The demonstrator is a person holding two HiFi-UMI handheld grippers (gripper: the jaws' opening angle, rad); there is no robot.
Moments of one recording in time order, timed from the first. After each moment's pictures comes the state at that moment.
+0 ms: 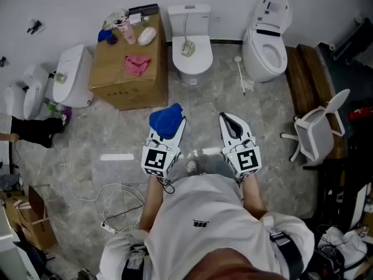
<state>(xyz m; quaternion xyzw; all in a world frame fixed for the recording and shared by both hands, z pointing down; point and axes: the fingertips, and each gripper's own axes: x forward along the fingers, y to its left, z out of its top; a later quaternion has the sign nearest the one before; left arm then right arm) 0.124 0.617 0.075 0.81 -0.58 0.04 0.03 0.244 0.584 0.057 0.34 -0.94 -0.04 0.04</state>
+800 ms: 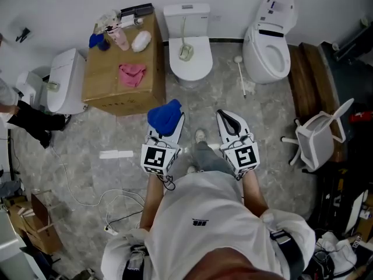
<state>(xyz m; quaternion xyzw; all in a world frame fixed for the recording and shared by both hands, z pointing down) 0.083 0.481 0.085 0.81 -0.58 0.04 0.05 0.200 0.451 0.078 0.33 -0.94 -0.03 0.07</state>
